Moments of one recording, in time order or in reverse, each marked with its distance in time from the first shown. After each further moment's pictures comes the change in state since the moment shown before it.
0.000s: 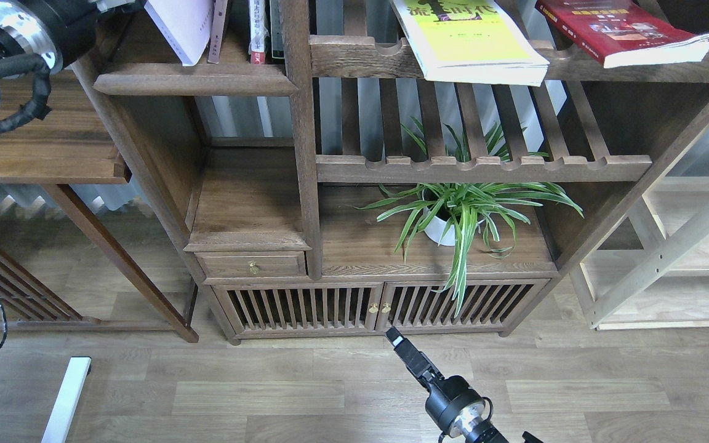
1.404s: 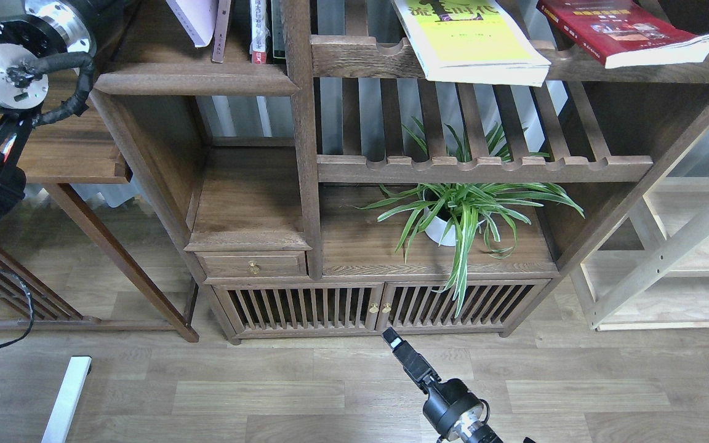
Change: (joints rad) left arm -0.078 -0.062 0.135 0.178 -0.002 -0.052 -0.189; right arm -0.015 0.000 -0.001 0.009 0.004 0.067 -0.002
